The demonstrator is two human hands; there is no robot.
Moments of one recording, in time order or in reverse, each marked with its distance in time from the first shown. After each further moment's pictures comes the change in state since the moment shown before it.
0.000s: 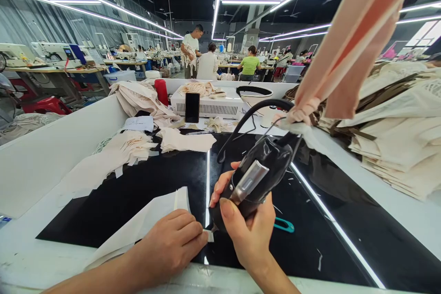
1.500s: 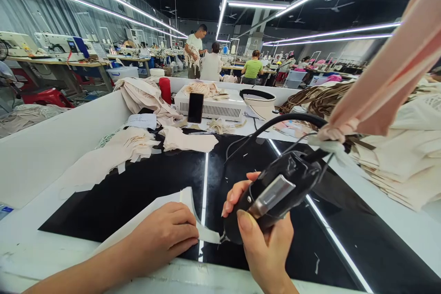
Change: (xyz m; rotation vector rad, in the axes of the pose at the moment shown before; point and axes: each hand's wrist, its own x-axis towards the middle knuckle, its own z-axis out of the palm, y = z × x) left_hand -0.018 -0.015 -0.008 -0.342 -0.089 -0.236; right_hand -0.008 -0.010 -0.011 -0.066 0.012 0.020
